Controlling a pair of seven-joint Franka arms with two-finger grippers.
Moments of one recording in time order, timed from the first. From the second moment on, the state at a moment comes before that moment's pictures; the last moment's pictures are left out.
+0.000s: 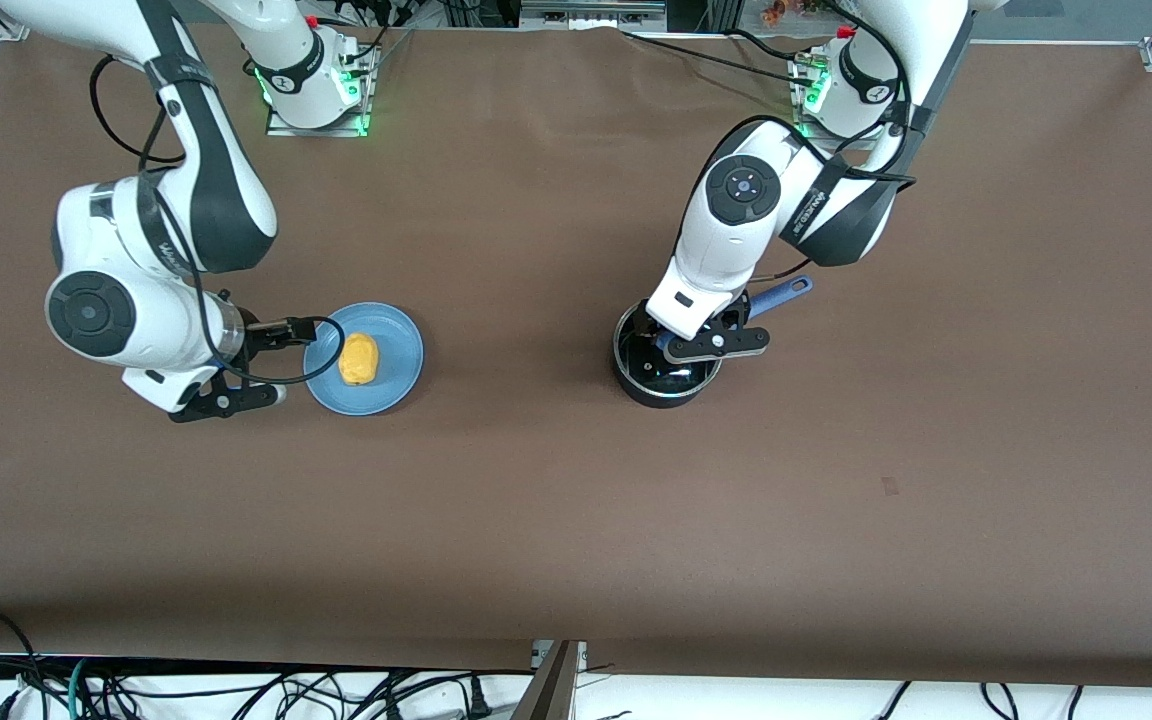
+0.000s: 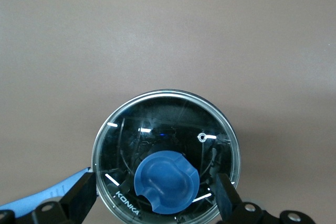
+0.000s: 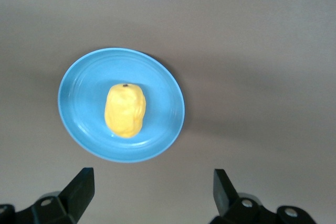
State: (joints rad) left arm -0.45 0.39 -0.16 -1.80 0.07 2.23 -0.79; right arm 0.13 0.40 0.08 -1.67 -0.05 1.82 0.03
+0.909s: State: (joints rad) left arm -0.46 0.46 -0.16 -1.81 0.07 2.30 -0.80; right arm 0.19 0.51 0.08 -1.86 -0.04 2.17 0.29
